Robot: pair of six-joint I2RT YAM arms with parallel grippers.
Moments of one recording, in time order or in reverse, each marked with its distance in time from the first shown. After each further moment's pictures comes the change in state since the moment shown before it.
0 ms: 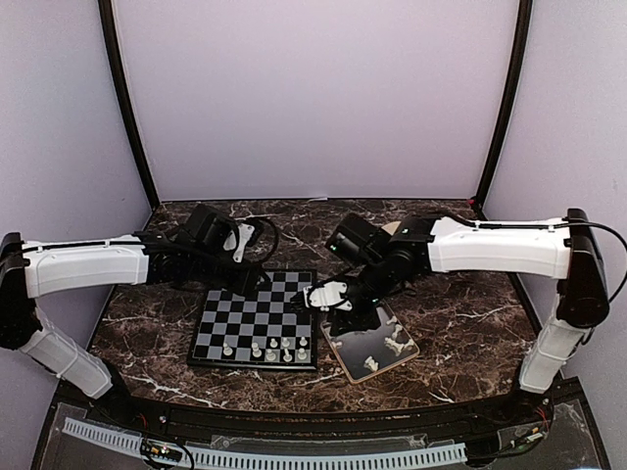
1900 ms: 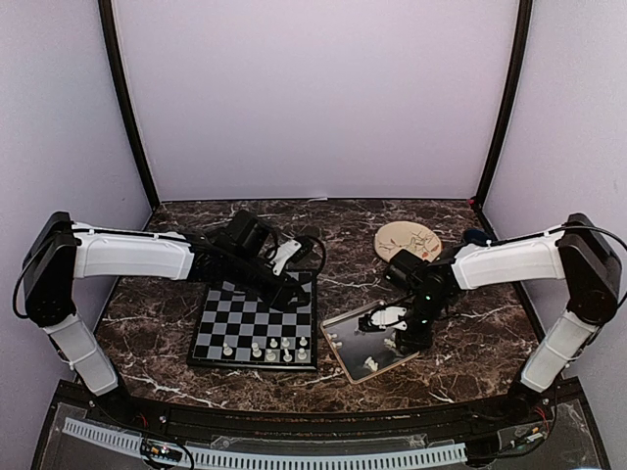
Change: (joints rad) left arm -0.072 0.262 0.151 0.076 0.307 0.167; right arm -0.260 -0.099 -0.469 0.061 0.061 0.043
